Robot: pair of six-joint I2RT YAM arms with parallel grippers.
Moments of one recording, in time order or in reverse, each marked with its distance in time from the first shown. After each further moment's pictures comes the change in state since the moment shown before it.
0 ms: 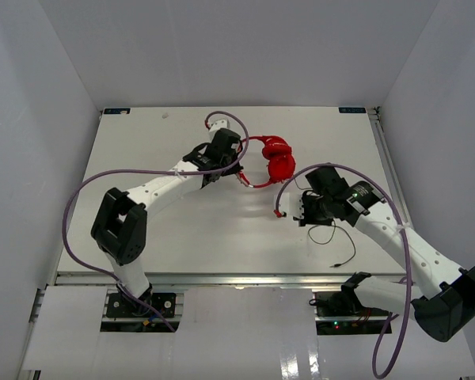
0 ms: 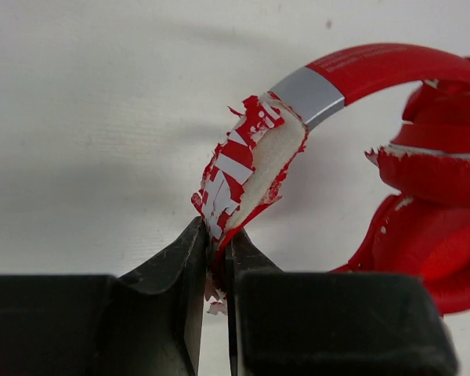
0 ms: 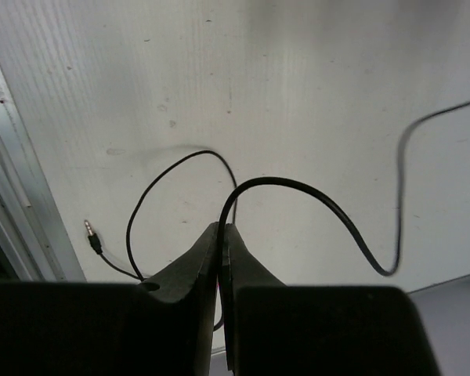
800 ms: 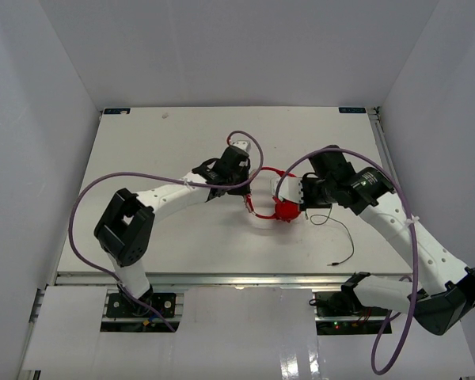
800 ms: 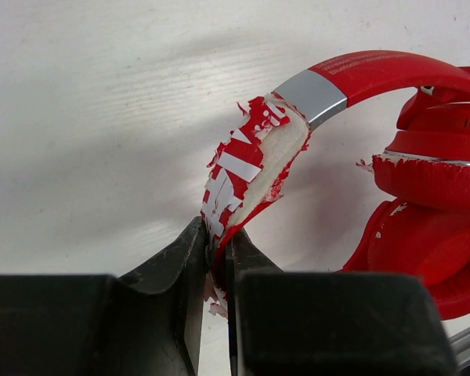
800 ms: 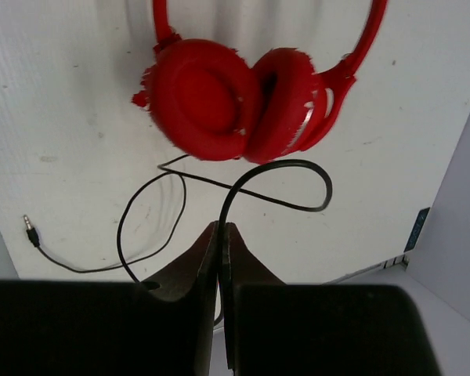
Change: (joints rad) left arm -0.080 0.042 -0.126 0.054 0.201 0.189; right arm 0.000 0.067 0.258 -0.051 0.006 -0.093
